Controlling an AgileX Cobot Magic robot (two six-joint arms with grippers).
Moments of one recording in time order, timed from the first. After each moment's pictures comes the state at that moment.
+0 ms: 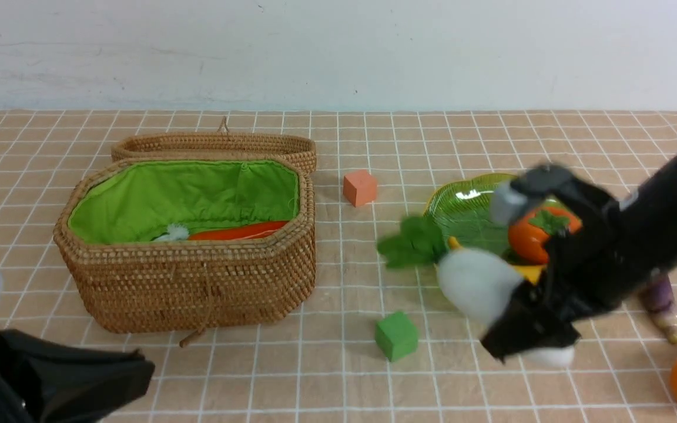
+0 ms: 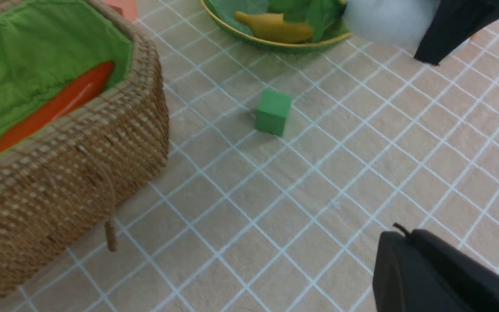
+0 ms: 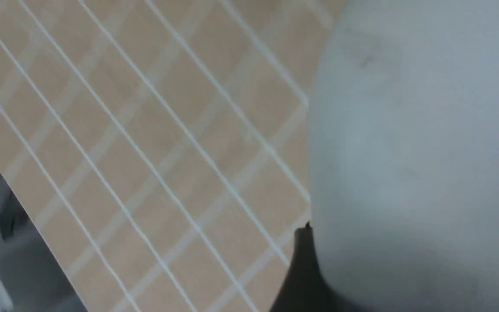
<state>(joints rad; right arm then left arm) 0.32 1.47 -1.20 0.61 1.03 -0.75 -0.68 0.64 -0.71 -0.08 0.63 0.00</state>
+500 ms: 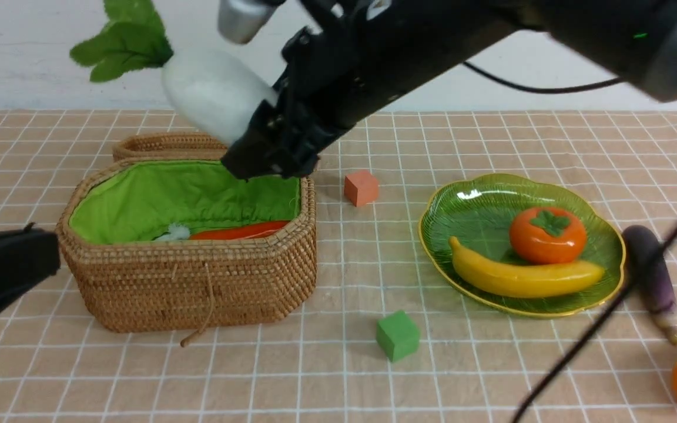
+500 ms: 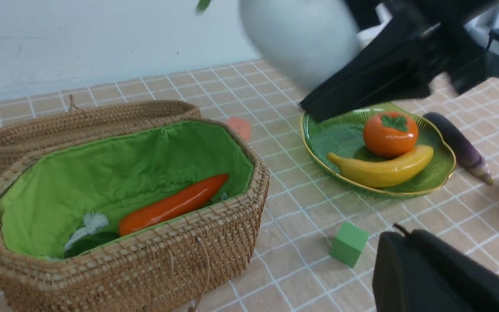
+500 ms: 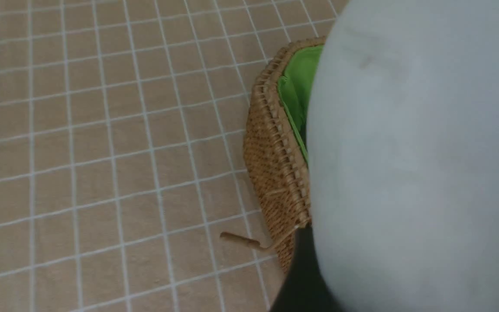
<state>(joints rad) 0.64 1.95 -2.00 0.56 0.93 -0.85 -0.68 0.53 -0.73 0.27 0.53 -0.41</state>
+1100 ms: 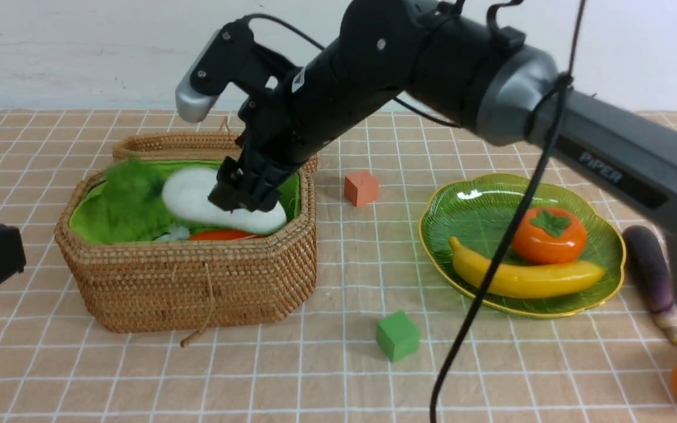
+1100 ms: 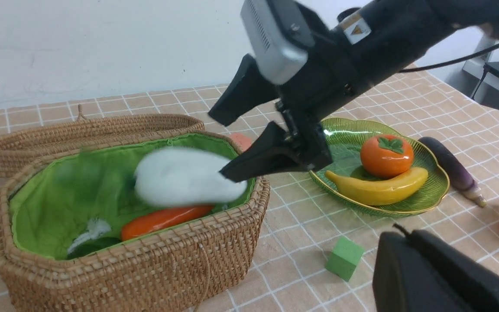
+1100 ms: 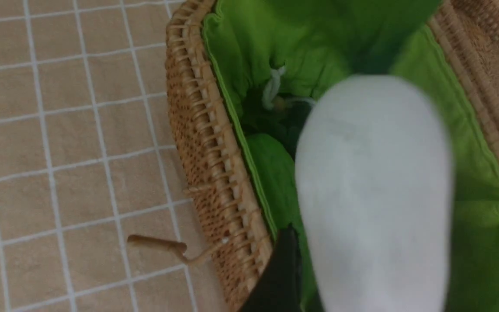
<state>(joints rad) 0.67 2.12 -2.16 0.38 0.92 -0.78 -0.68 0.49 -0.73 0.28 0.54 -0.43</state>
